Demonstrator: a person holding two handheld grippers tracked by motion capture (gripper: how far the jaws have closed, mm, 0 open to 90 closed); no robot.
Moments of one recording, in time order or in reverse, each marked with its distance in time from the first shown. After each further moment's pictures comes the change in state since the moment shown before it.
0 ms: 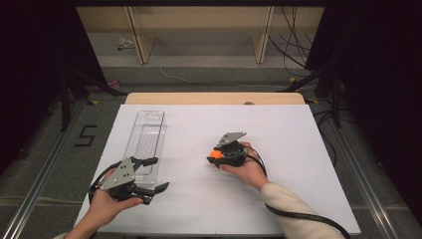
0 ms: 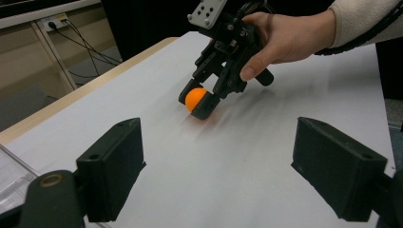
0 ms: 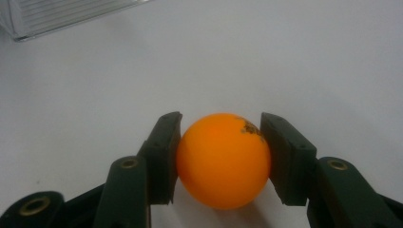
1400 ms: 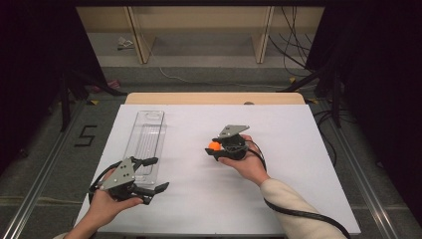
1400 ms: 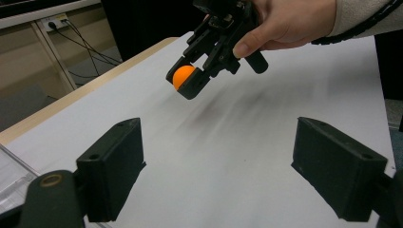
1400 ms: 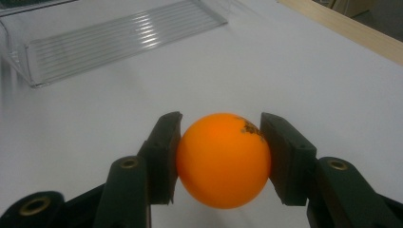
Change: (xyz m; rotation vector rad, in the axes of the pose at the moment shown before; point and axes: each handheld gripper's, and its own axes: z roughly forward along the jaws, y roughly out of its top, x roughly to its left) left arm 0.000 0.000 0.000 0.000 0.000 0.000; right arm -0.002 0.023 -0.015 -0.090 -0.016 -0.009
